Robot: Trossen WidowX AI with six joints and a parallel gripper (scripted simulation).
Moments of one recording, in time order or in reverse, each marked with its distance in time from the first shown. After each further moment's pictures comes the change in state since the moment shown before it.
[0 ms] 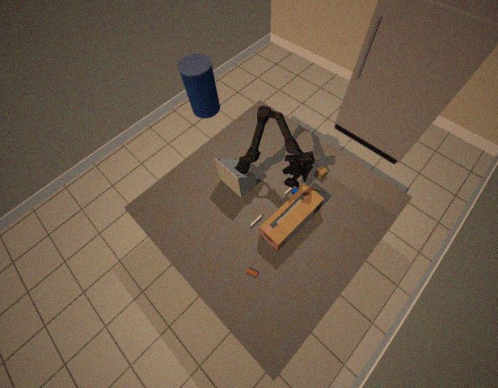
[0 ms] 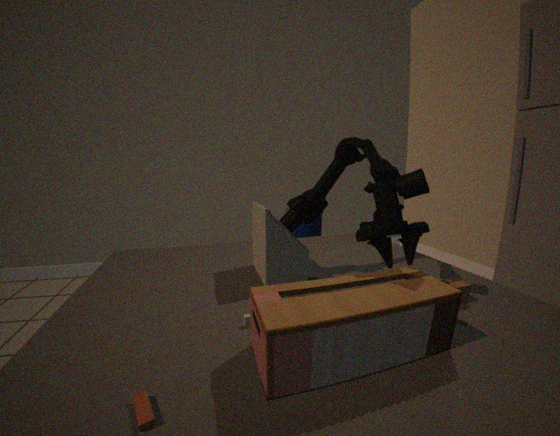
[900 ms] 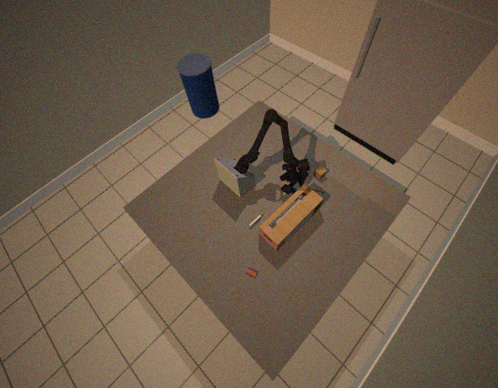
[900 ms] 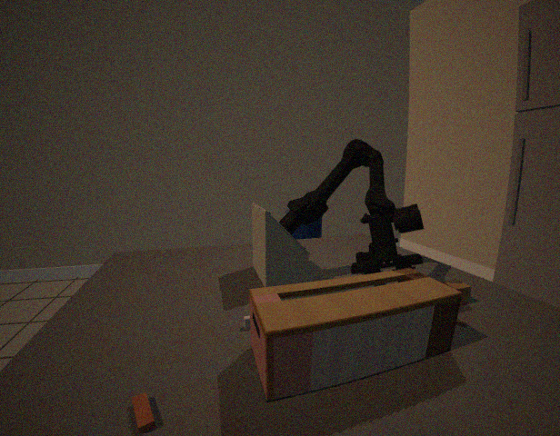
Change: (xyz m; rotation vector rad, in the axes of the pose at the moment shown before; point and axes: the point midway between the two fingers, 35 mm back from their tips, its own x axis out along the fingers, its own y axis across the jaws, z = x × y) arm 0.071 0.001 0.042 0.013 -0.017 -0.003
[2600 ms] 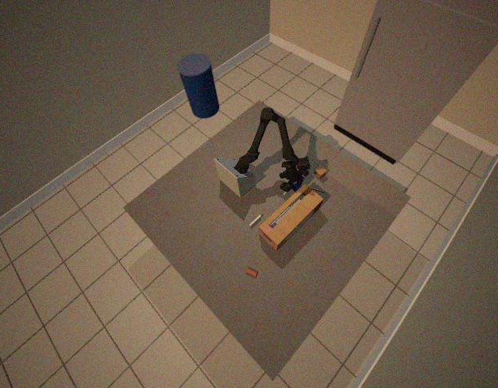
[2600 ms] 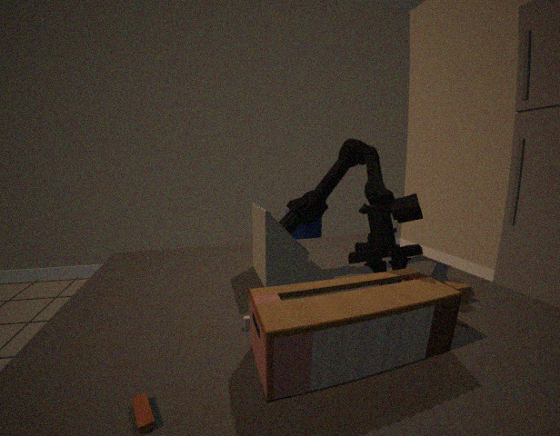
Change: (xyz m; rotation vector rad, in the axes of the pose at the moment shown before) arm -0.025 0.007 -0.009 0.058 -0.003 0.013
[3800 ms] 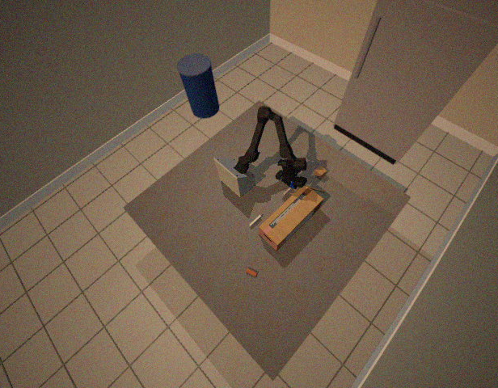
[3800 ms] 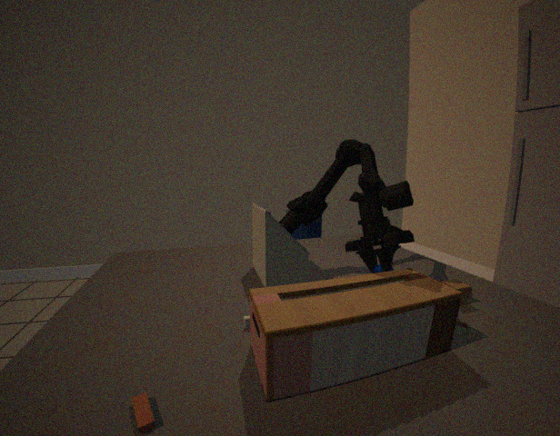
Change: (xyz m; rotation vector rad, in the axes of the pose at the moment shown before) arm -0.031 0.023 -0.001 1.378 -0.050 0.015
